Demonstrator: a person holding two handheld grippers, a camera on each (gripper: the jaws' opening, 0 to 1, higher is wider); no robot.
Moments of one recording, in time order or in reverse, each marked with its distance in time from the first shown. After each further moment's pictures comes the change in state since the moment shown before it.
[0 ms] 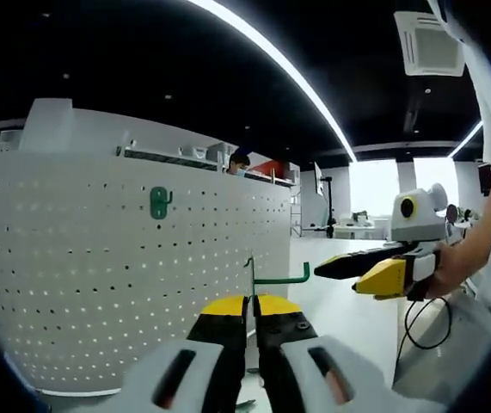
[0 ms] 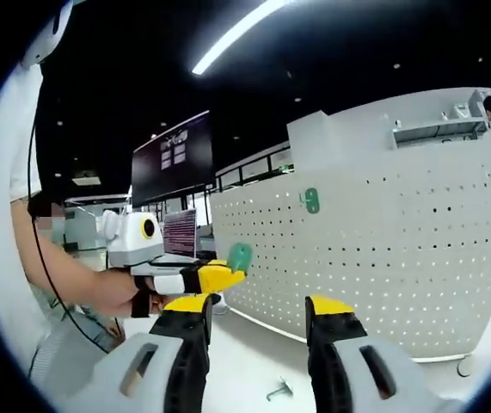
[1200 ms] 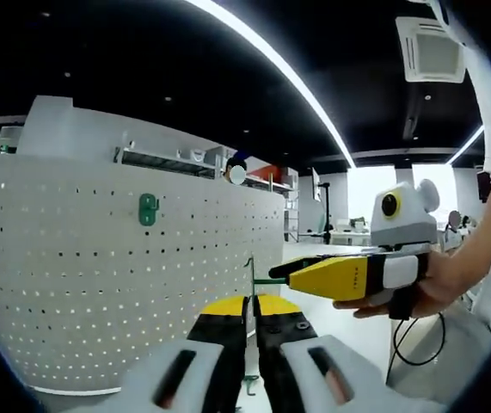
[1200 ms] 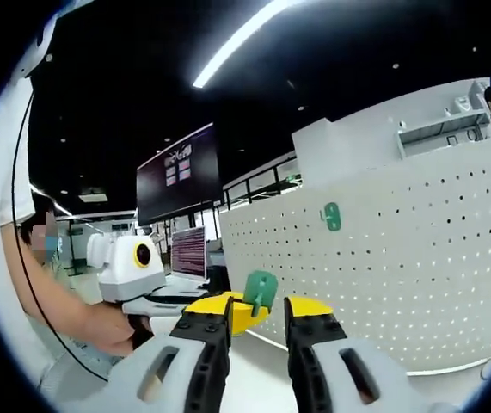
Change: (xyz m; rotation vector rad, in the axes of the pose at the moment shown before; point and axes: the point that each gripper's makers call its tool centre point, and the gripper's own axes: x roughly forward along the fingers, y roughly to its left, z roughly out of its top) left arm 0.006 -0.015 0.009 -0.020 -0.023 -0.014; right arm 0.037 0.017 0.023 0.054 -0.067 0.048
